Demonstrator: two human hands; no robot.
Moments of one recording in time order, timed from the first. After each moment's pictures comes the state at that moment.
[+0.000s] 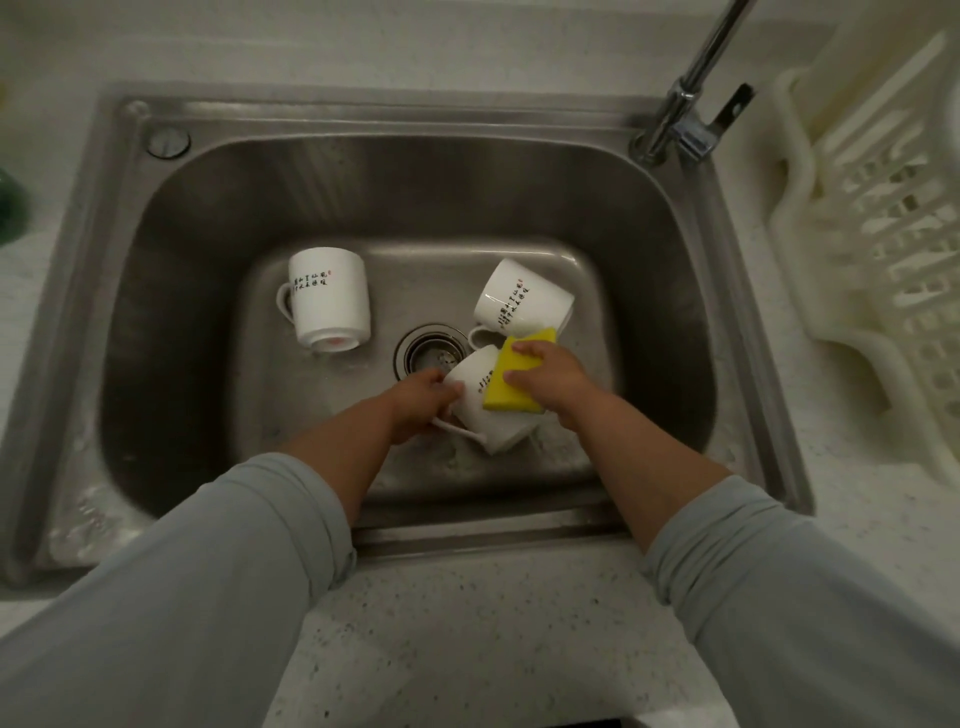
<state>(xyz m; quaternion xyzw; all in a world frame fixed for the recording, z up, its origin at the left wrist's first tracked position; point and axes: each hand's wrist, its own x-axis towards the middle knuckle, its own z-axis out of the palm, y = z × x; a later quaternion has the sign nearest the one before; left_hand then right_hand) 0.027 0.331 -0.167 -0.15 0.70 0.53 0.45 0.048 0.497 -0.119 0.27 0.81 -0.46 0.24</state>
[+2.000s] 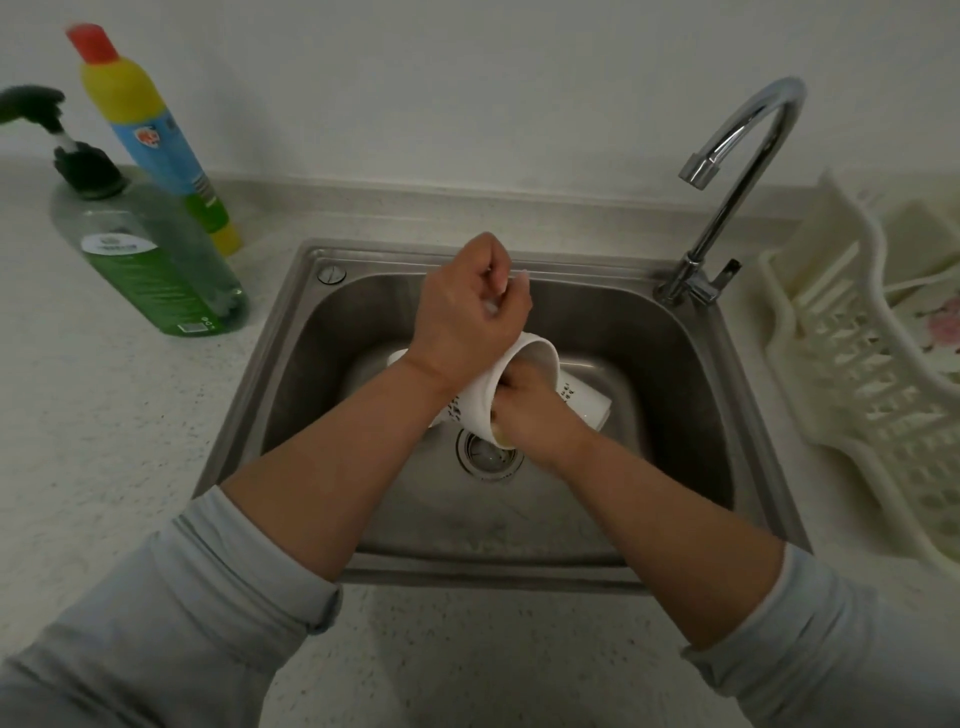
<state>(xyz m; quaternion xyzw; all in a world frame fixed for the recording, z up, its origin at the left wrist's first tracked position) 0.016 0.311 0.076 0.20 0.77 0.54 -0.26 0.057 0.397 0.045 0.03 0.64 -0.73 0.22</state>
